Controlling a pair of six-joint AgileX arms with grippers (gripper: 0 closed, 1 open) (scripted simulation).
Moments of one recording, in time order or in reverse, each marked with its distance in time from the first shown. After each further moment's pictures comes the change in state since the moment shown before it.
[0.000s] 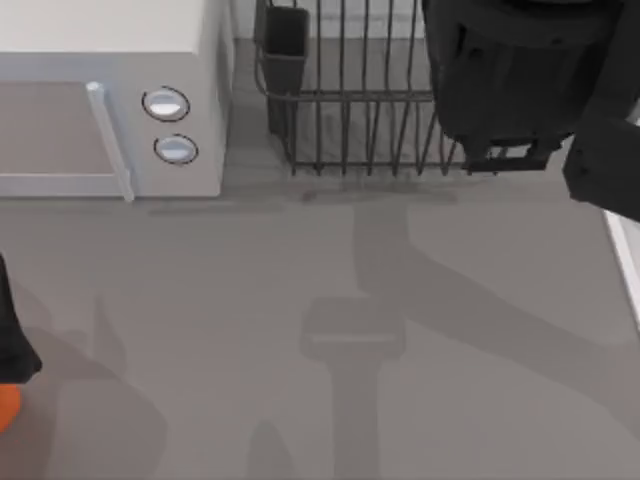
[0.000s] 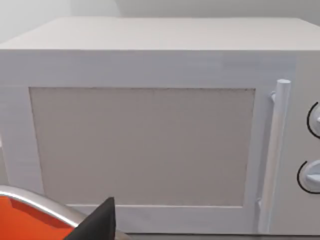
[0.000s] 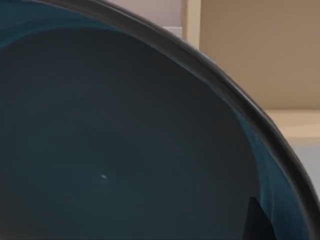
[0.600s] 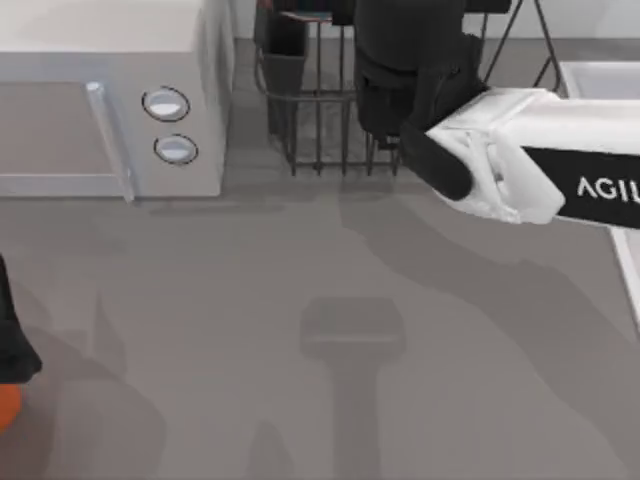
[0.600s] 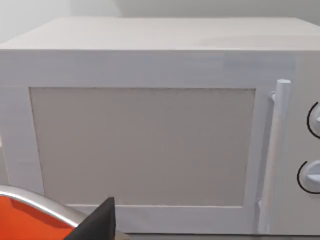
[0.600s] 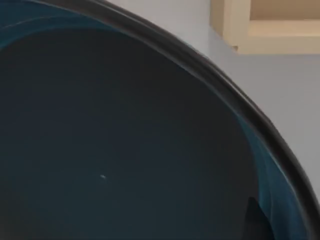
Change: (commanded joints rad) left arm 0.000 0.000 0.000 0.000 0.000 0.000; right arm -0.304 0.474 -0.078 0.583 -0.297 -0.014
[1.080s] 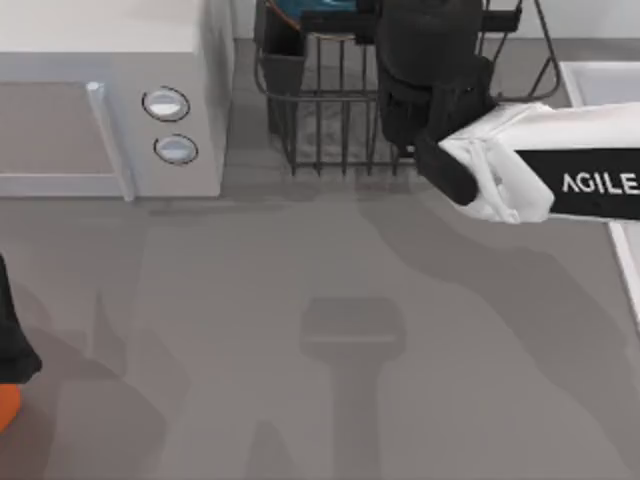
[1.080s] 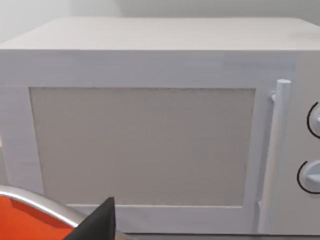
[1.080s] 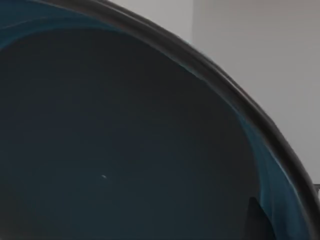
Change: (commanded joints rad) left arm 0.000 0.000 0.000 0.000 0.000 0.000; right arm -0.076 0.091 -0.024 0.106 -0.078 -0.001
